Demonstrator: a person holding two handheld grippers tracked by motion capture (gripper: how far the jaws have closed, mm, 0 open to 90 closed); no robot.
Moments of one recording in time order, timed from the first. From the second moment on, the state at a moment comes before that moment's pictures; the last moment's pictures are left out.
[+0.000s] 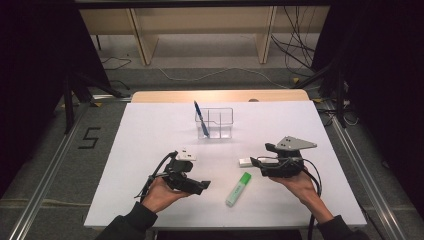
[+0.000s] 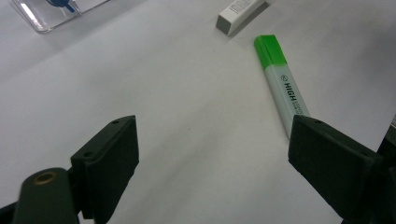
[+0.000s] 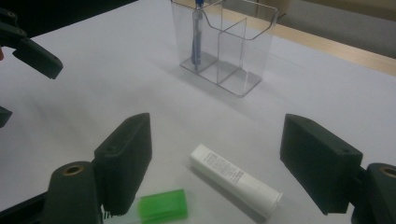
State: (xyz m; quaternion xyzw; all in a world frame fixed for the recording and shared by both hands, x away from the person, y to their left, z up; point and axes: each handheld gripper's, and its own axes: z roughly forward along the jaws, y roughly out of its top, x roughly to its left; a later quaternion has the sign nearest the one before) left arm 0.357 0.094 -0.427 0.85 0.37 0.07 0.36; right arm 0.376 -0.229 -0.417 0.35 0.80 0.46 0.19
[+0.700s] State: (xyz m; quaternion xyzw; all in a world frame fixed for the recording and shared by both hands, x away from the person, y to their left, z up) left arm 0.359 0.053 -0.432 0.87 0.35 0.05 0.33; right arm 0.369 -0.234 -0.420 0.35 0.80 0.45 0.19
